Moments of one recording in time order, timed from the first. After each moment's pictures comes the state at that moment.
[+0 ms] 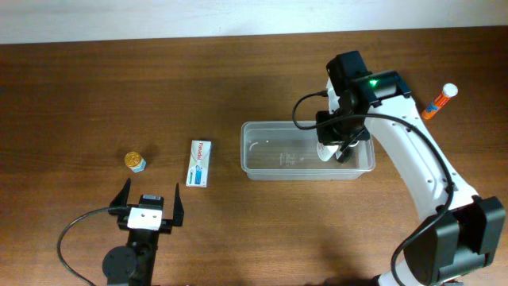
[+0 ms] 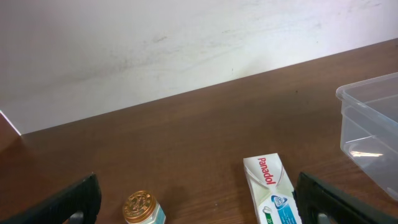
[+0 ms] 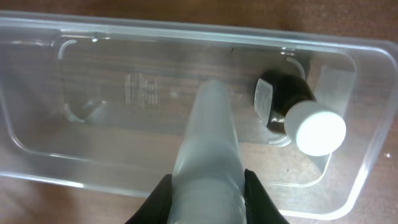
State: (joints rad) left arm 0.02 0.01 0.01 -0.07 0.09 0.23; right arm 0.25 1.74 1.57 -1.23 -0.06 0.22
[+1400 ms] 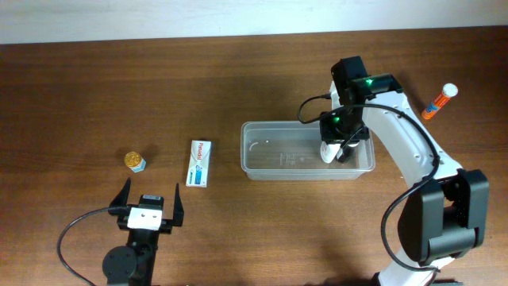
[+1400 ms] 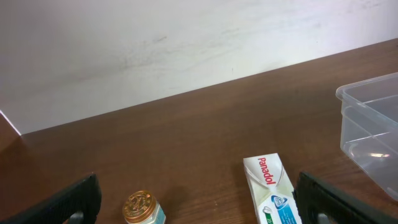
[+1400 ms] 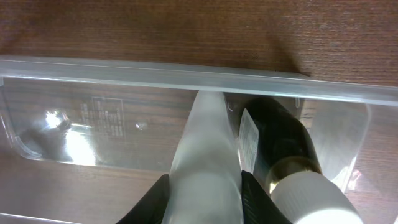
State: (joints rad) left arm 0.02 0.01 0.01 -0.07 0.09 0.23; right arm 0.17 1.85 1.51 -1.10 -0.07 0.18
